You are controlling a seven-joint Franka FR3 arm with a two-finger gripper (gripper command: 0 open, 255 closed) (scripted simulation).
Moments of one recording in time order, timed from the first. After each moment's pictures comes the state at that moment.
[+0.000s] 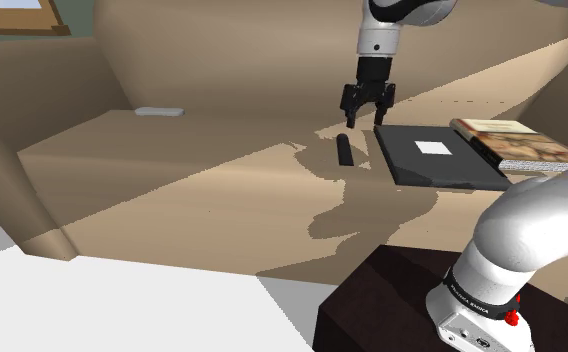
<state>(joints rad) -0.12 -0.52 0.02 -2.24 0.11 1.61 0.18</state>
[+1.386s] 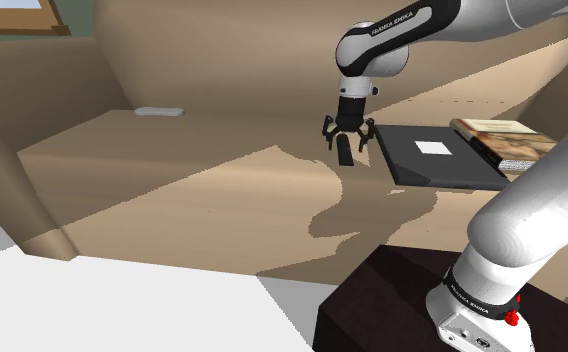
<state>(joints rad) -0.23 -0.20 0.03 -2.26 0.15 1.89 0.61</state>
